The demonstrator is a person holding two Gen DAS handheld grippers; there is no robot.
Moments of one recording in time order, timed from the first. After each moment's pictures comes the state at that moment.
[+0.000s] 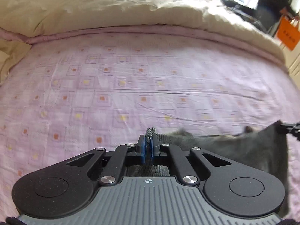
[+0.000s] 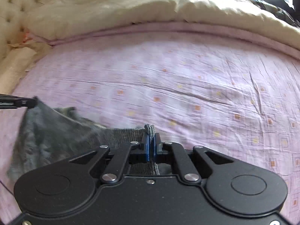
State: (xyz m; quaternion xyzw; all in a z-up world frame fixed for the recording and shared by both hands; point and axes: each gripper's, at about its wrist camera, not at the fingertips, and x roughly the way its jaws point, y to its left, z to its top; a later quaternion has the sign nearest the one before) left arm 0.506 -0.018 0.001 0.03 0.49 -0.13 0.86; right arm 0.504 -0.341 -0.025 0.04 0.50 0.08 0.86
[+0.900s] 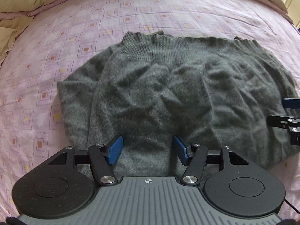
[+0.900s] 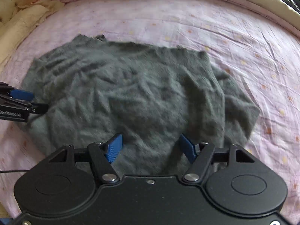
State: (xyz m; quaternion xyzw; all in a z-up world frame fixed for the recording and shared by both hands) left arm 0.376 -0.041 -0.040 0.10 0.57 -0.11 0.81; right arm 0.371 -0.278 -0.053 -0.02 0.54 0.08 0.84
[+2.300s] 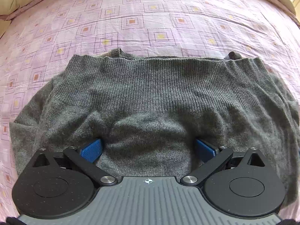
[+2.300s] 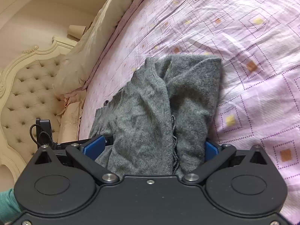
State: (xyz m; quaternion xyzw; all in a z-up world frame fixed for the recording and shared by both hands) left arm 0.448 -0.139 -0.067 0.09 0.60 -0.11 0.78; right arm 0.362 -0.422 -0.097 0.41 0.47 0.17 0.76
